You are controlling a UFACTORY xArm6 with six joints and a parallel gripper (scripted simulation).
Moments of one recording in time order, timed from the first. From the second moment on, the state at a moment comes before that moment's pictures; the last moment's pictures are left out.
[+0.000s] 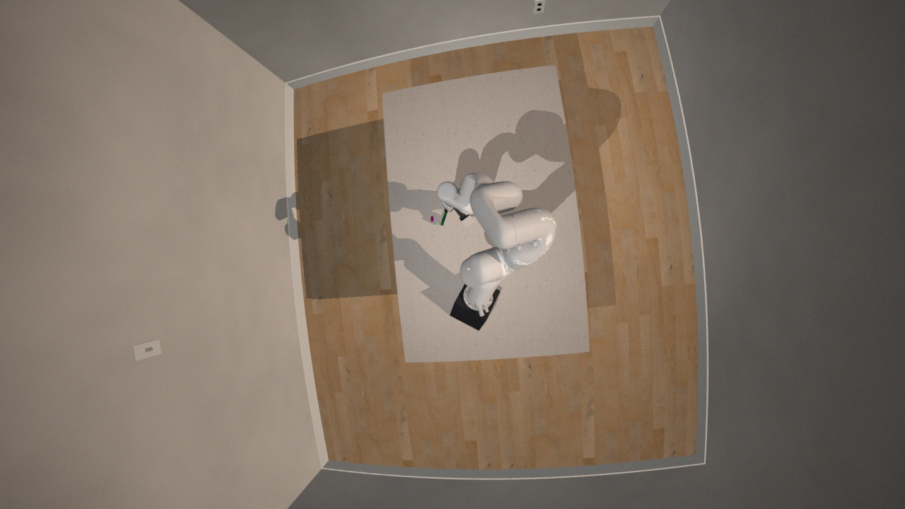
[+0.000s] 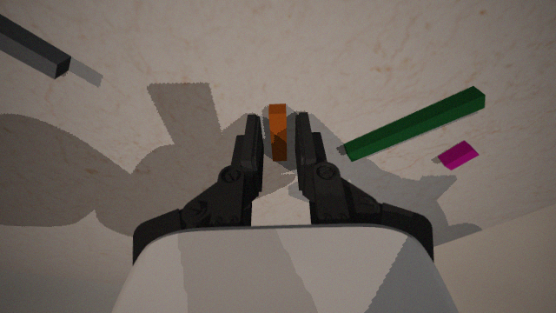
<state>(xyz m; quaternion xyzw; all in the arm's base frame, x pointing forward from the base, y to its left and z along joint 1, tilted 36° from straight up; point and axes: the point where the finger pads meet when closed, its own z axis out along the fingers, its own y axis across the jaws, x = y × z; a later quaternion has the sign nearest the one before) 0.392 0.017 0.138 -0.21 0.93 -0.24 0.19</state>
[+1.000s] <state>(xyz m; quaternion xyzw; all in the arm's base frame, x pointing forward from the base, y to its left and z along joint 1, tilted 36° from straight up) 0.392 0.017 0.138 -0.21 0.93 -0.24 0.19</state>
